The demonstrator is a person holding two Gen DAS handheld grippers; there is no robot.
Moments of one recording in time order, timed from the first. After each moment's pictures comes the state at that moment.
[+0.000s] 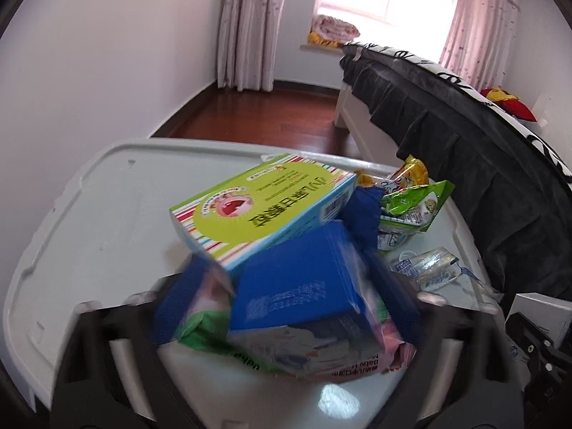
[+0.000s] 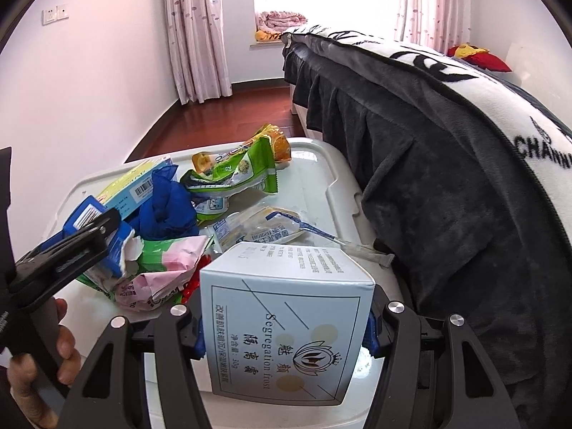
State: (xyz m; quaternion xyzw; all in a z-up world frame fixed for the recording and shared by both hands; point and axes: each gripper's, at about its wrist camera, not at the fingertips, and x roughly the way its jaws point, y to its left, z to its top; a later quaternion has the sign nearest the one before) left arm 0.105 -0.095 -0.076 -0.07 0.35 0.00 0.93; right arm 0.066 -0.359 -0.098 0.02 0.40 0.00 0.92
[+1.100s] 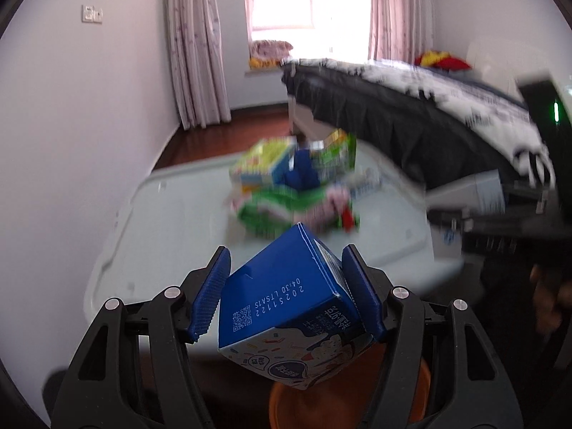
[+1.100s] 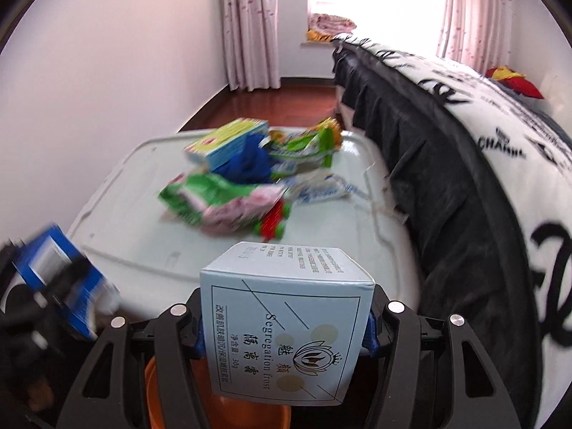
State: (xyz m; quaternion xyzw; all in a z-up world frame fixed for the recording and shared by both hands) left arm -0.115 -0.083 -0.020 0.06 0.33 -0.08 0.94; right arm -0.058 -0.323 -0.060 -0.03 0.42 0.09 0.90
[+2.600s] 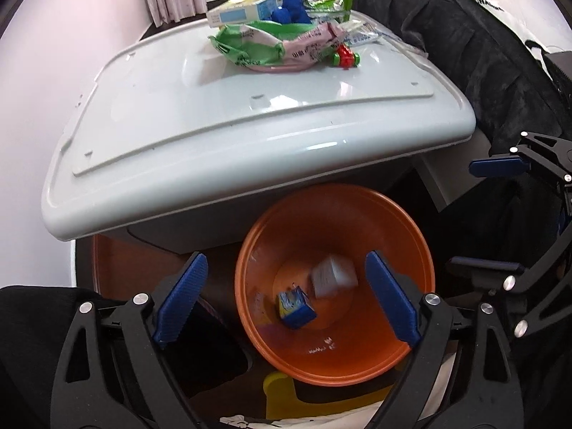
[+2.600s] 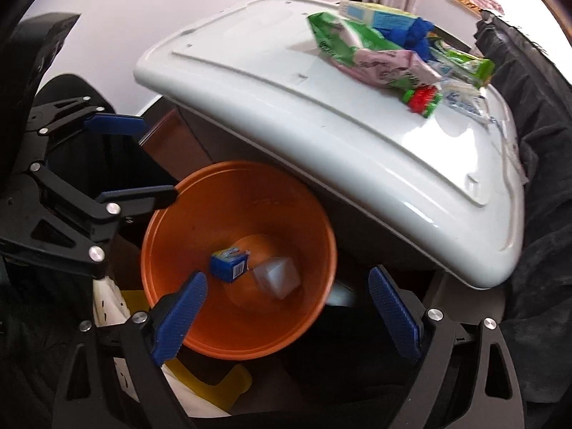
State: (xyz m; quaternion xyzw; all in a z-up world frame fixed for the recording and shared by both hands) left arm -0.131 -0.058 -0.111 0.06 0.52 -0.11 0.84; right arm -0.122 -0.275 -0.143 -0.19 0.54 0.27 0.78
